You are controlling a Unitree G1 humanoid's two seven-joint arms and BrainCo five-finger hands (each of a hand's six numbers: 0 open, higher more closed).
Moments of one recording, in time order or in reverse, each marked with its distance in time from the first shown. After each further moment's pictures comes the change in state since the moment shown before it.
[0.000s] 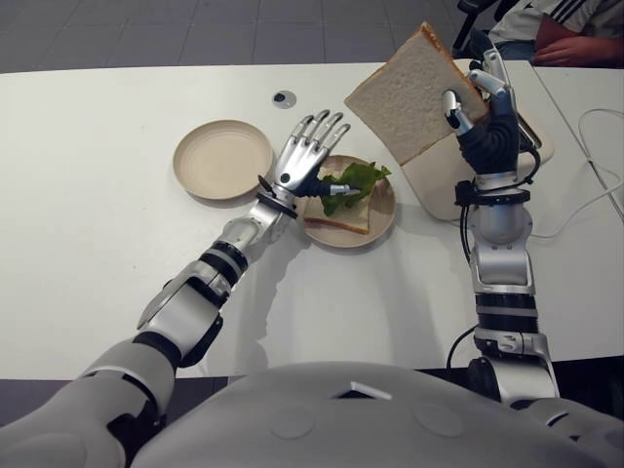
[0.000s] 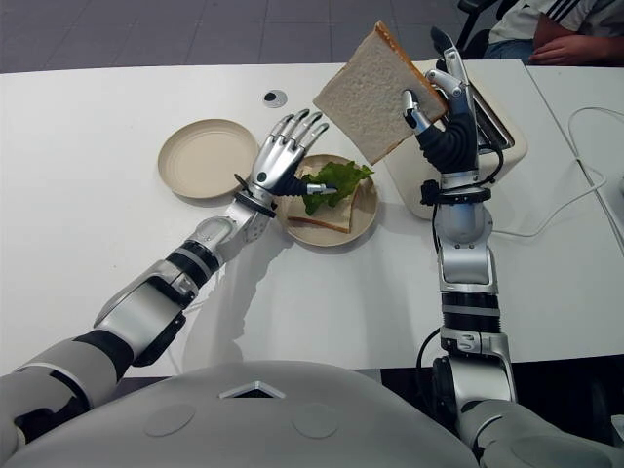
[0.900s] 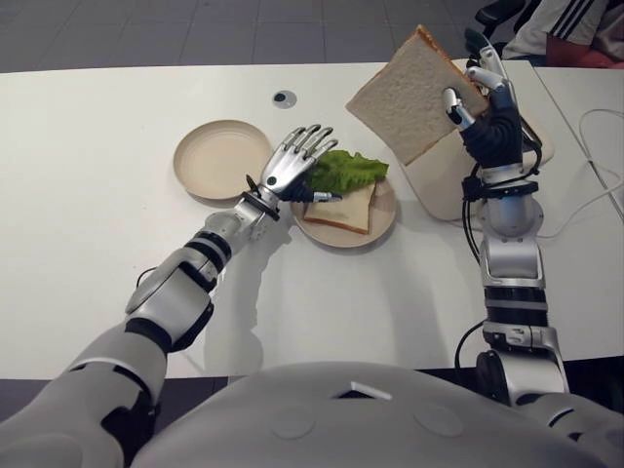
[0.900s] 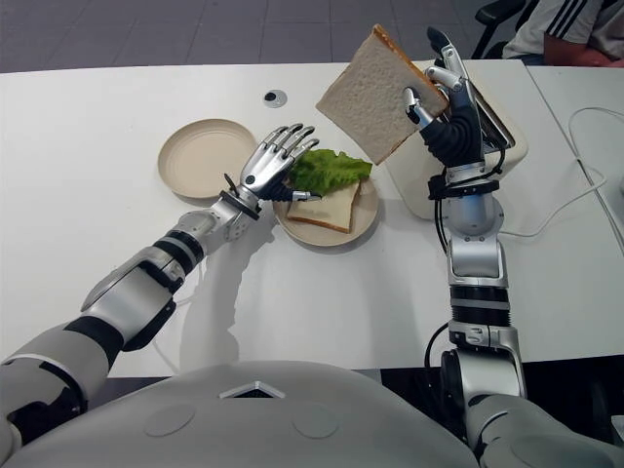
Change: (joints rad) left arm -0.084 0.037 -0.119 0.253 0.008 -0.189 0.016; right arm -0.018 -0.056 -0.014 0.004 0.044 0.024 0.086
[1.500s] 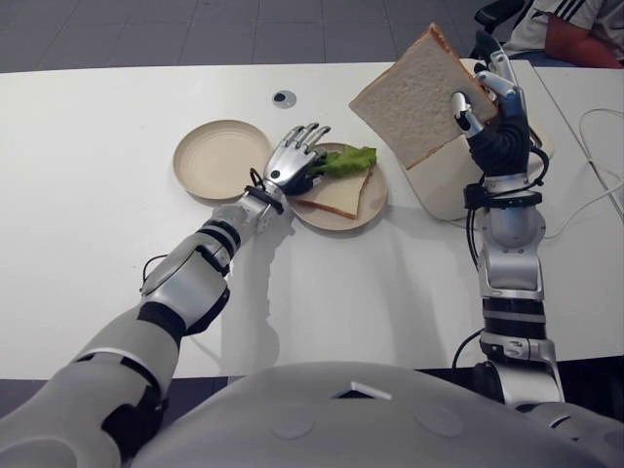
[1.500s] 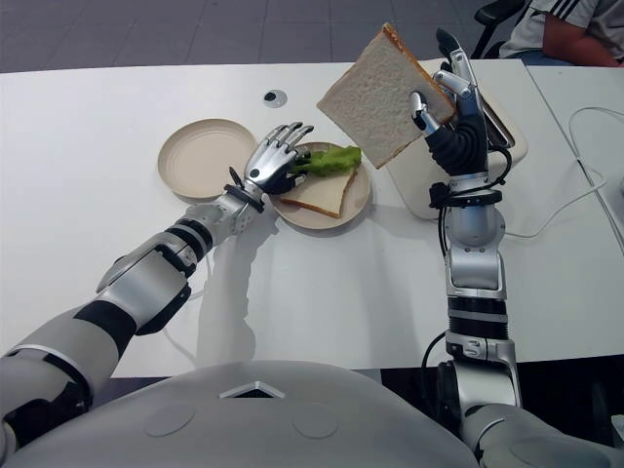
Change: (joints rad) left arm -0.075 -0.033 0.006 0.088 -0.063 -0.042 0.061; right arm 0.040 0.035 -0.003 -0.055 0.008 0.008 -0.020
